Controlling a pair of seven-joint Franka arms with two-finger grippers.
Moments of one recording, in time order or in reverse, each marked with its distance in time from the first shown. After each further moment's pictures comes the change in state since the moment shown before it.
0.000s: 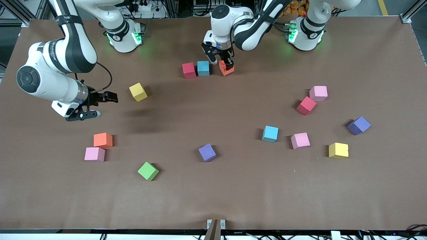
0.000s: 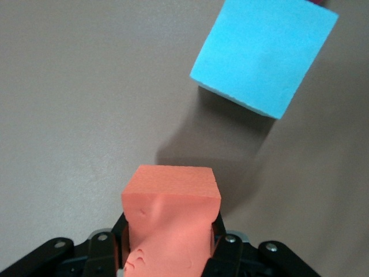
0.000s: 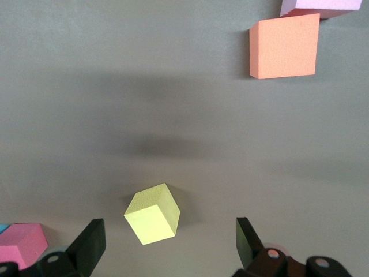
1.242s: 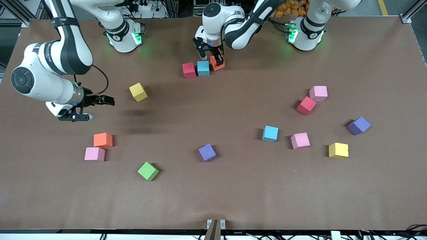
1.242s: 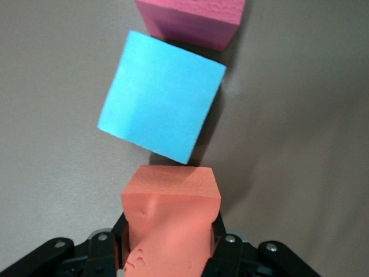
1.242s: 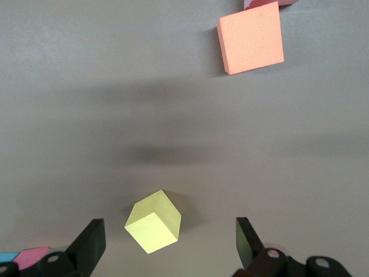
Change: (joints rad) left arm -0.076 0.081 -0.003 0.093 -0.038 0.004 0.027; right arm -0.006 0.008 -0.024 0.005 0.000 0.010 0.117
